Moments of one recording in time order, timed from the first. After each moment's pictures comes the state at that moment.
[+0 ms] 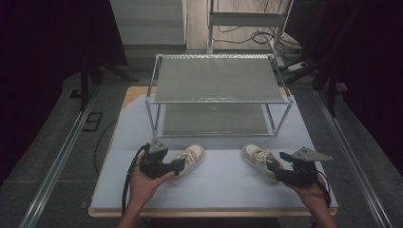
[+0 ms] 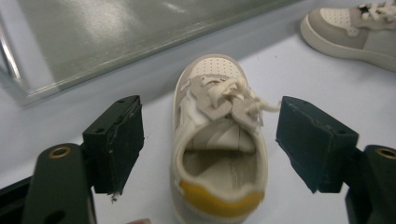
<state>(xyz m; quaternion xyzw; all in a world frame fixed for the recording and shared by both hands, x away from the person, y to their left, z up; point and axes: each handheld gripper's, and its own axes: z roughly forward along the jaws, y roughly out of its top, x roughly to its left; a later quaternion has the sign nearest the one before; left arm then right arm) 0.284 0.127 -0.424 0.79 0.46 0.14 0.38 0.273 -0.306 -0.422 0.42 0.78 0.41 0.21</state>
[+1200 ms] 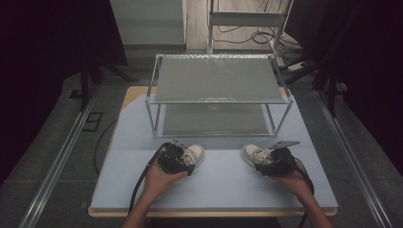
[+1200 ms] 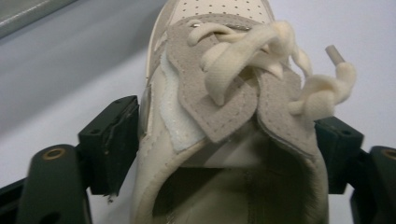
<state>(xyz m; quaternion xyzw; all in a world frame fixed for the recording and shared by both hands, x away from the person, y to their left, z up) 0.319 0.091 -0.464 0.85 0.45 0.09 0.27 0.330 -0.282 -0.473 0.45 0.83 0.30 0.12</state>
